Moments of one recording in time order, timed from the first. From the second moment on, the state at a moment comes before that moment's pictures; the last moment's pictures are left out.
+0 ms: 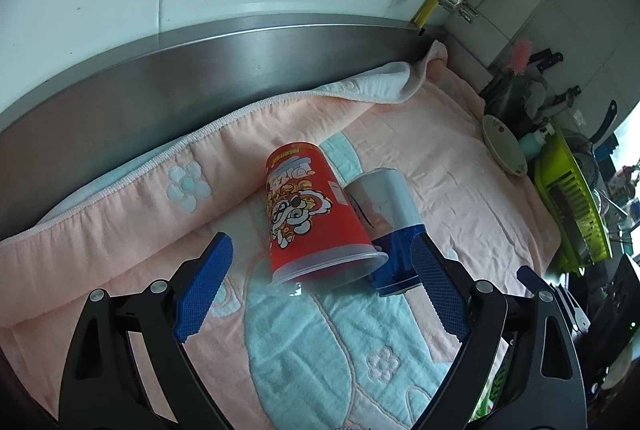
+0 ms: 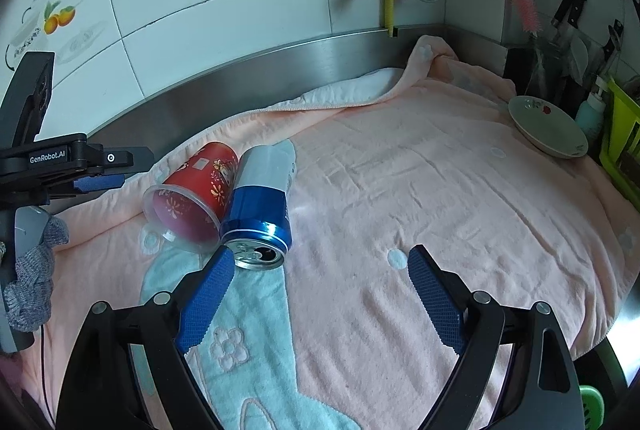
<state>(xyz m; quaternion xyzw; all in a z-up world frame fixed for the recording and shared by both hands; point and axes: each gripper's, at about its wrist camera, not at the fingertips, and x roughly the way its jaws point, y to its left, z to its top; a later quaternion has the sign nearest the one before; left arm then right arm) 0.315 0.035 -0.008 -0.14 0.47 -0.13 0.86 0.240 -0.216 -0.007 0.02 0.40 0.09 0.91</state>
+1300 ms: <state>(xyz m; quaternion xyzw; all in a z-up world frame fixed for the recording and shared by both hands) 0.349 0.045 -0.053 -0.18 0.51 -0.15 0.83 0.309 -0.187 -0.029 0.02 0.43 0.13 0.89</state>
